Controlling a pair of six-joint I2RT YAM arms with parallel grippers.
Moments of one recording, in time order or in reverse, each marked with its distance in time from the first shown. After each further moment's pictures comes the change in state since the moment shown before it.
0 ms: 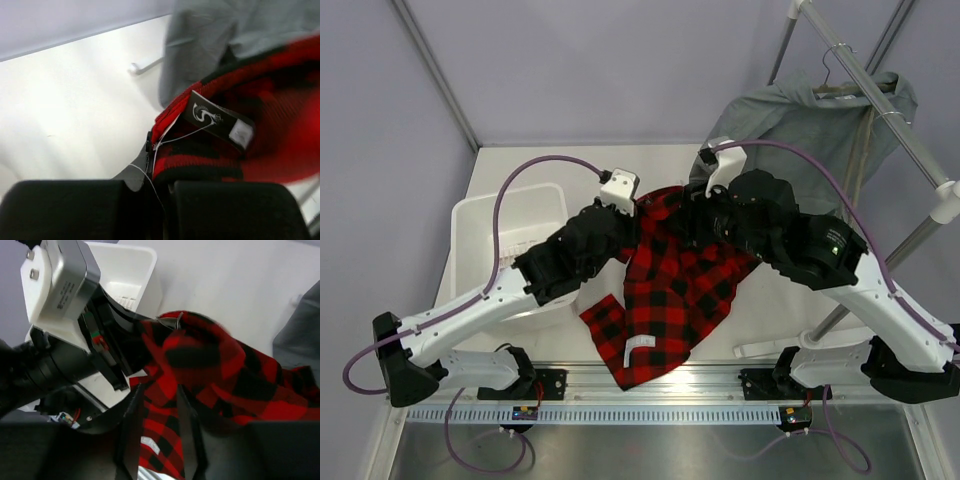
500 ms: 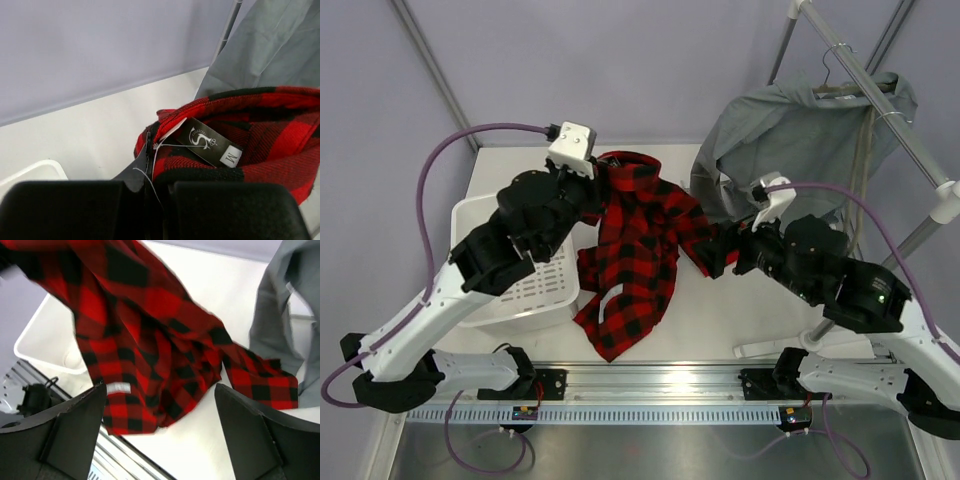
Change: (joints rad) left arm 0.066 -0.035 0.375 -0.239 -0.045 0.142; right arm -0.002 -0.307 -0.271 0.082 0.086 -0.044
